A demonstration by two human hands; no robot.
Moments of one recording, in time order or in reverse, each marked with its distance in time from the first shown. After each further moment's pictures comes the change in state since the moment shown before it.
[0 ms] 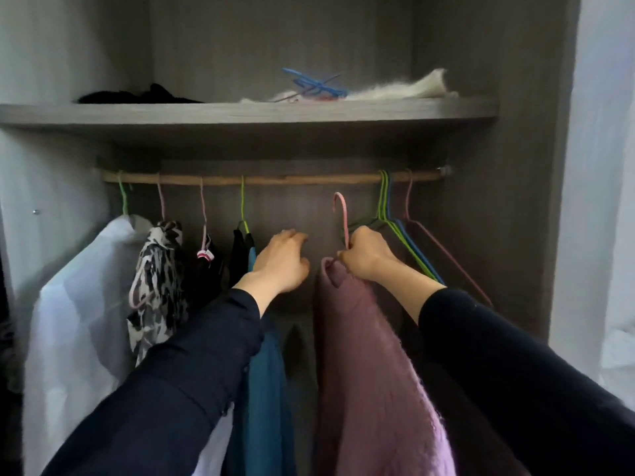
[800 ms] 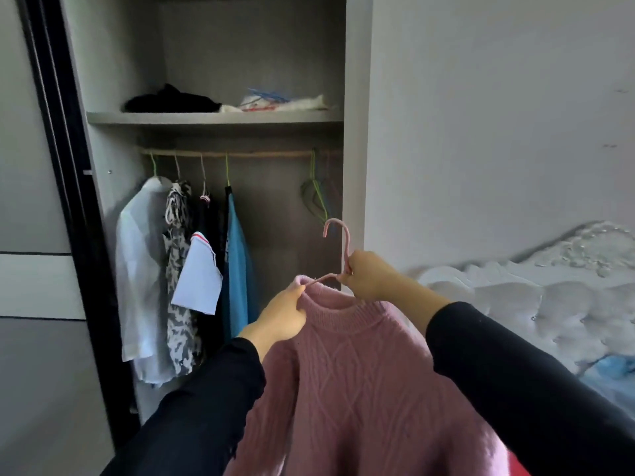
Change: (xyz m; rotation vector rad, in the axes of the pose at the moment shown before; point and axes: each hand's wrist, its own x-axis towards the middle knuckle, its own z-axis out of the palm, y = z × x) left_hand -0.351 0.243 -0.015 -0.300 -0.318 -0.143; right_hand -0.361 0.091 -0.201 -0.176 -0.306 -0.105
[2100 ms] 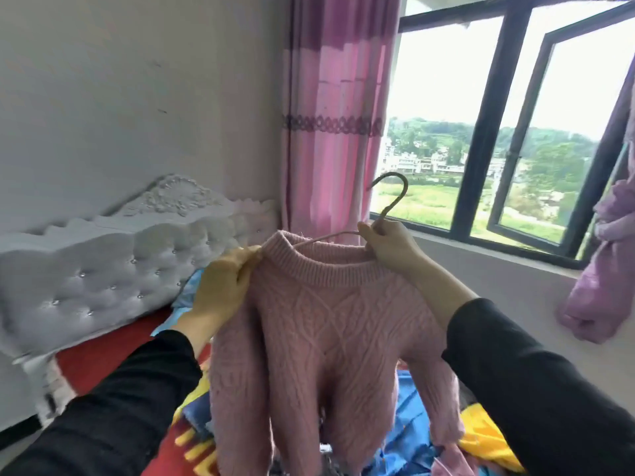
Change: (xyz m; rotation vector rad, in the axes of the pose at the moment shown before) left_hand -0.268 0.691 0.335 -0.581 0.060 0.874; right_hand -0.729 0.406 -0.394 0.069 0.659 0.905
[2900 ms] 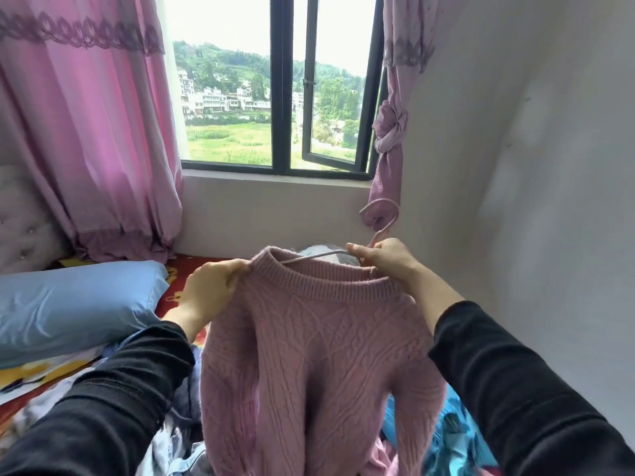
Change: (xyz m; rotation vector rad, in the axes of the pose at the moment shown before) left_hand 0.019 0.077 0.275 -0.205 -0.576 0.226; right_hand -0.089 0.222 -0.109 0.023 0.343 0.681
